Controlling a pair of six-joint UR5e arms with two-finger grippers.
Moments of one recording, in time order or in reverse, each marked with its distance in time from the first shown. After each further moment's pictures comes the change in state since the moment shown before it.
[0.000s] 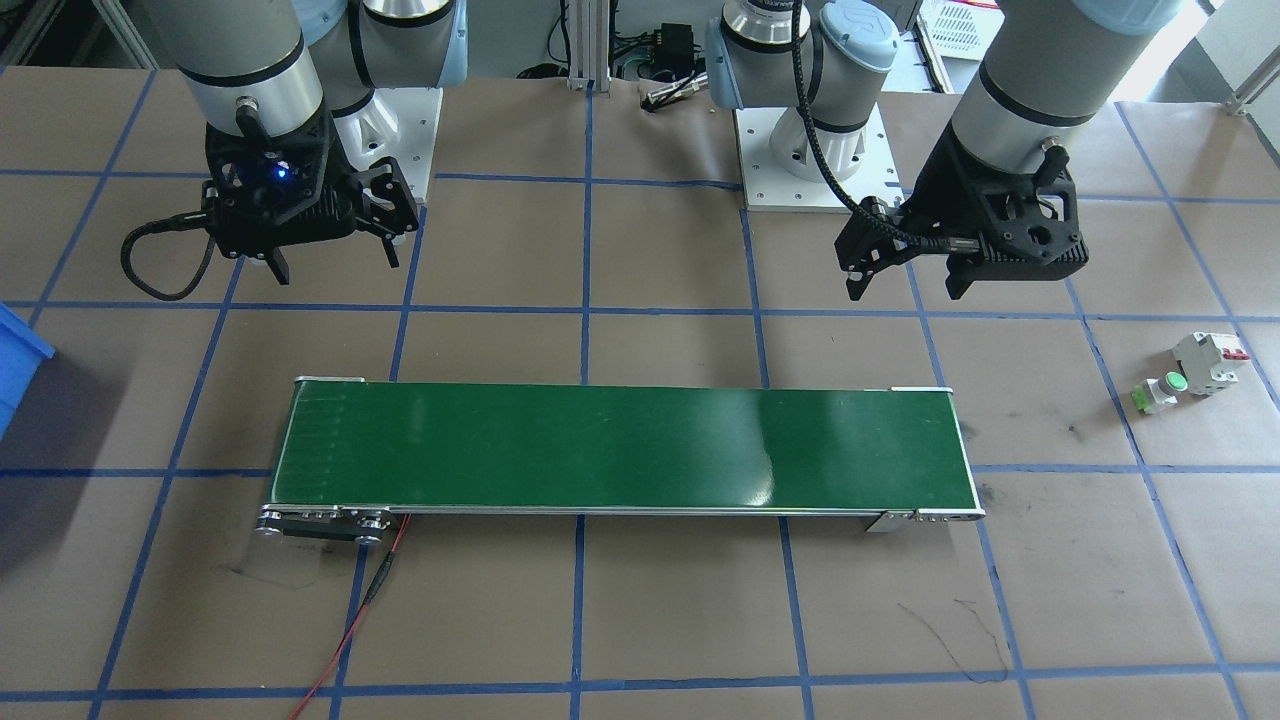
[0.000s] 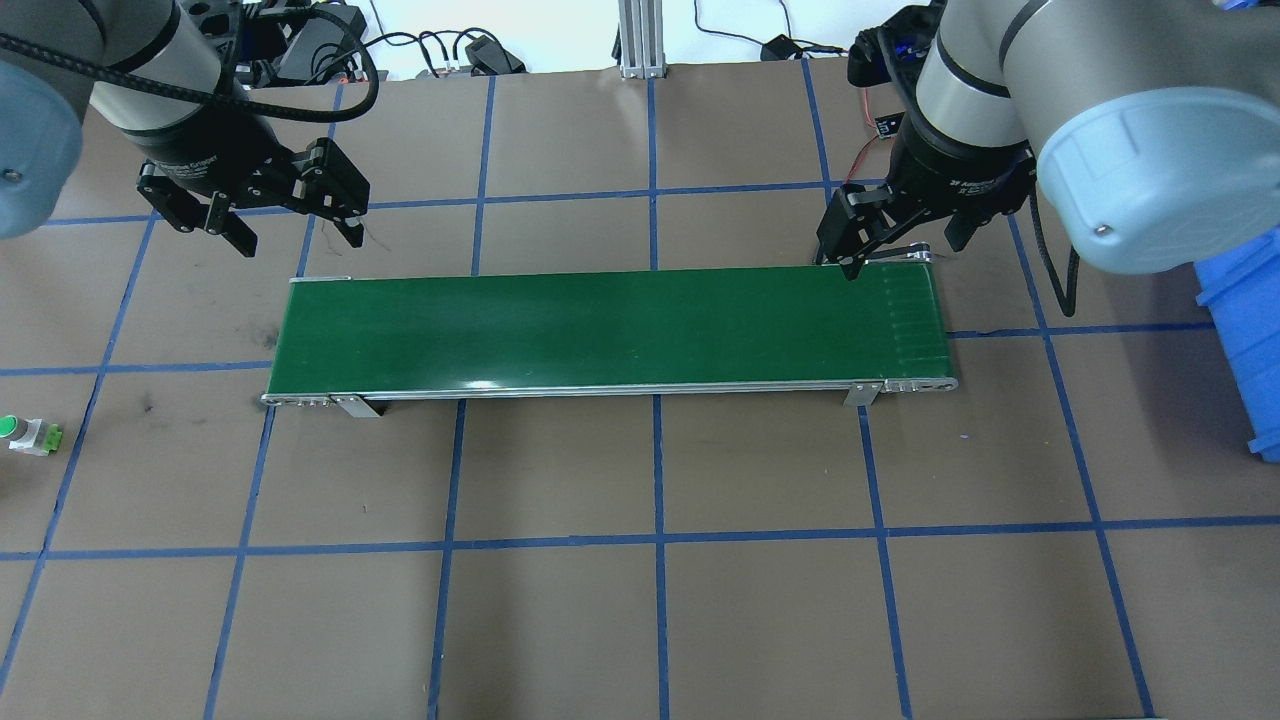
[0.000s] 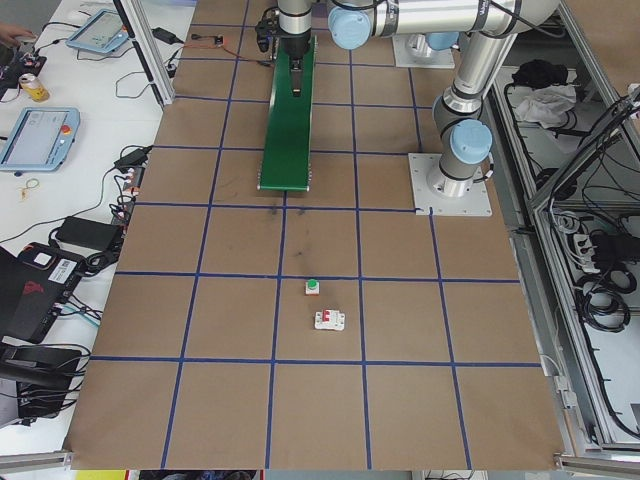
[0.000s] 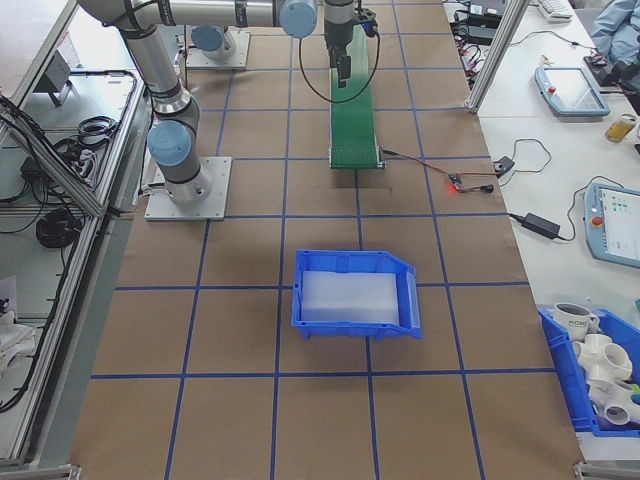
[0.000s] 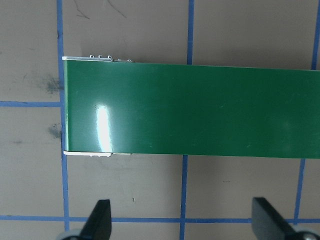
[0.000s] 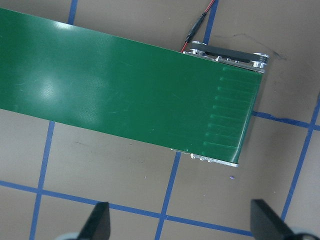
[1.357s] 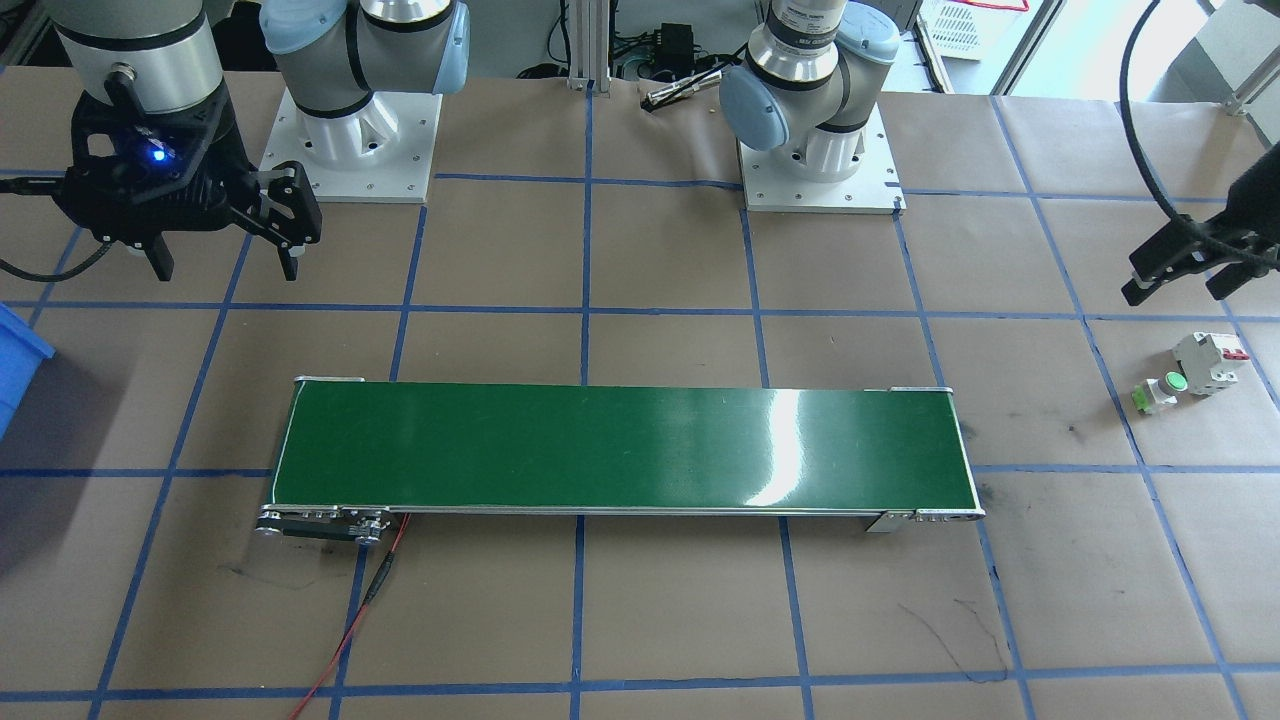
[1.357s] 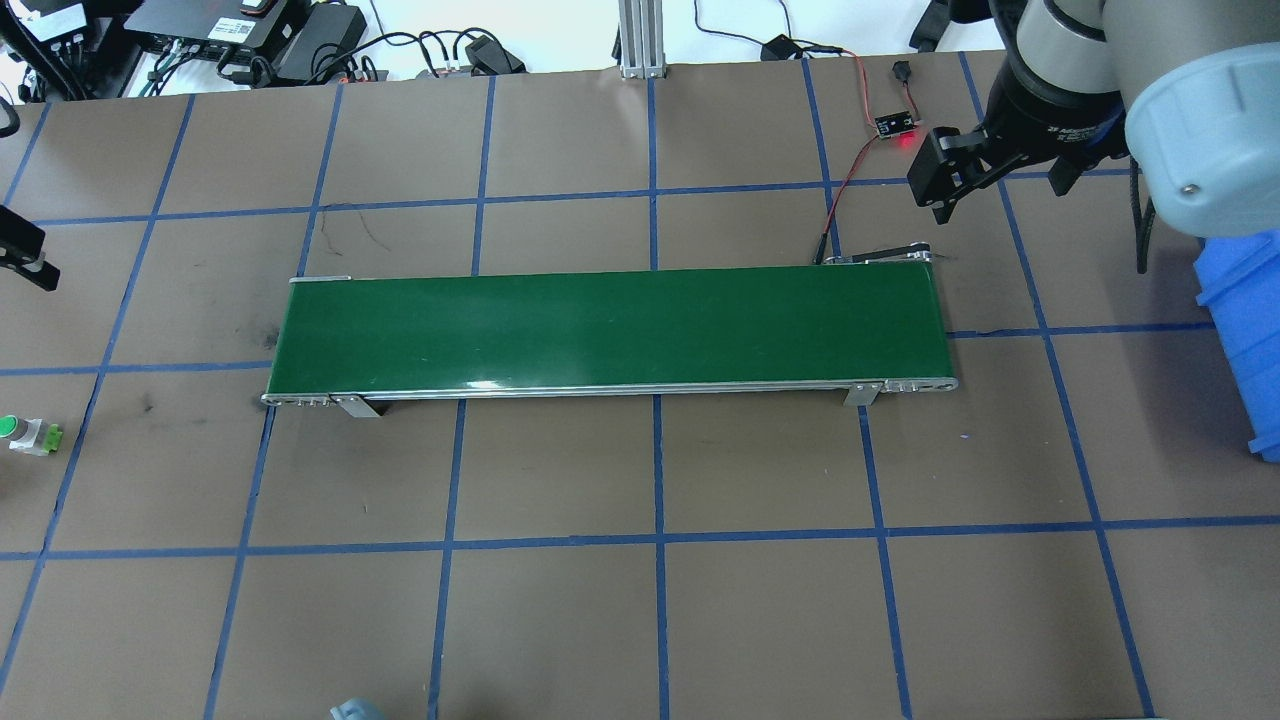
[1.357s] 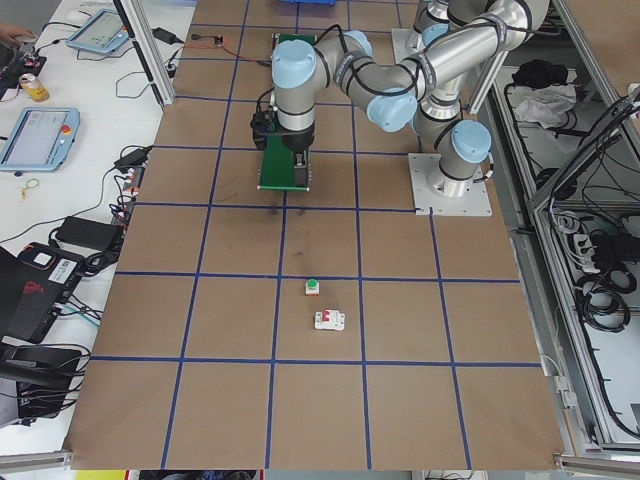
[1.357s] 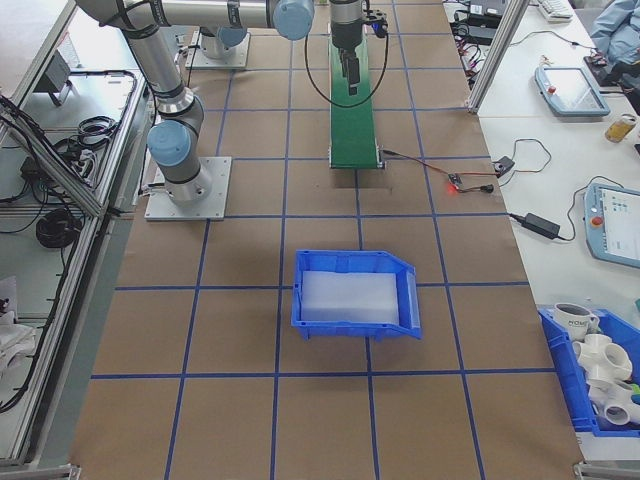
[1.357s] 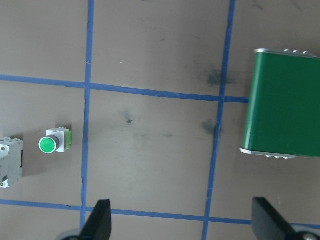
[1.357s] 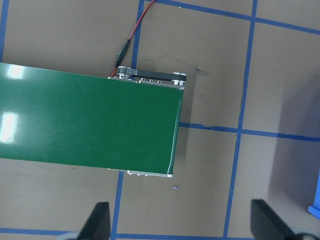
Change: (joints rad) left arm 0.542 -0.046 -0.008 0.034 0.012 0.477; right arm -0.086 -0.018 -0.025 -0.052 -0.114 0.003
